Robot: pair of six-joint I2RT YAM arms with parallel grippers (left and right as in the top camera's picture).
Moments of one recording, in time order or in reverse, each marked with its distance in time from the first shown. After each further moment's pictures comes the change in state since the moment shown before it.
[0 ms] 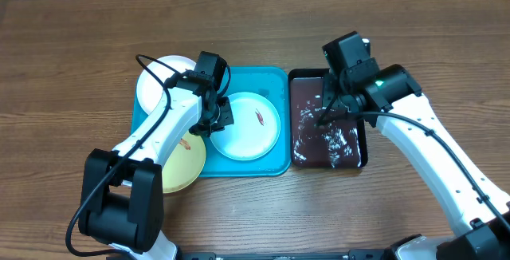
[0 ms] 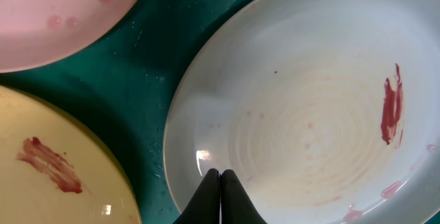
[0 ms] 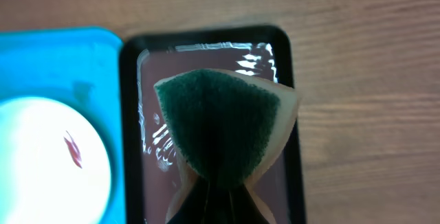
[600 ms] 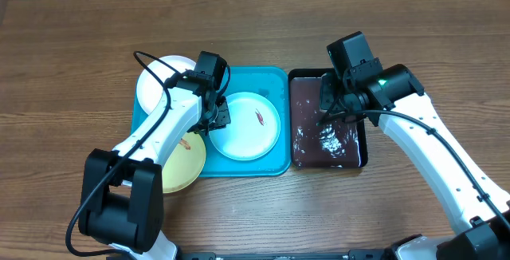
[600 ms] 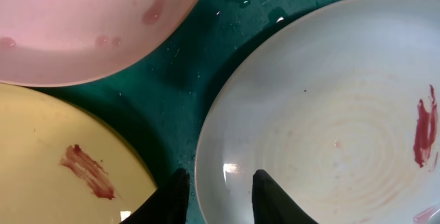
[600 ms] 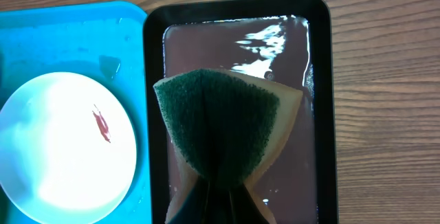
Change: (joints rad) left arm 0.000 0.000 0.000 0.004 -0.091 0.002; right arm -0.020 0.000 -0.015 -0.016 -0.137 -0.007
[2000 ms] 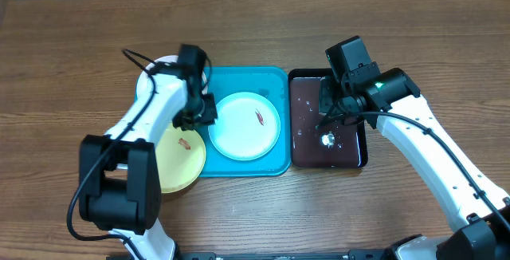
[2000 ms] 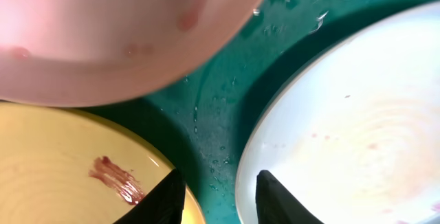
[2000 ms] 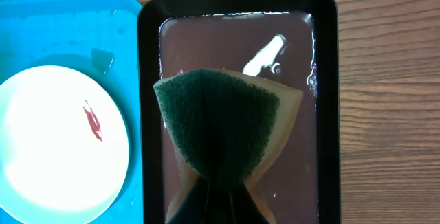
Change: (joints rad) left arm 0.133 0.090 0.105 -0.117 0.123 0.130; right arm 0.000 0.002 -0.047 0.042 -0.003 -0.021
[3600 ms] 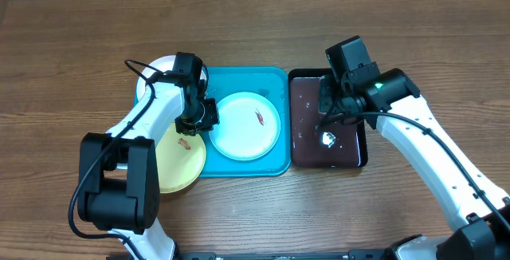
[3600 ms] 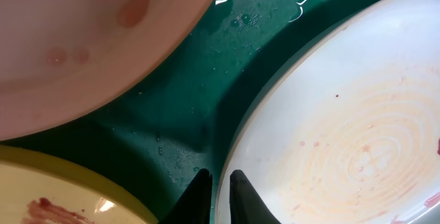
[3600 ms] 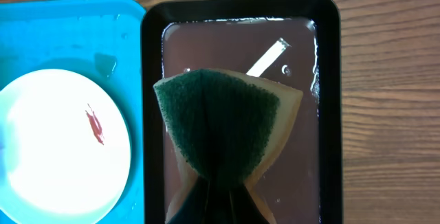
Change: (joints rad) left arm 0.010 0.000 -0.116 0.148 0.100 0.044; right arm 0.000 0.000 -0.012 0.029 0.000 -0.005
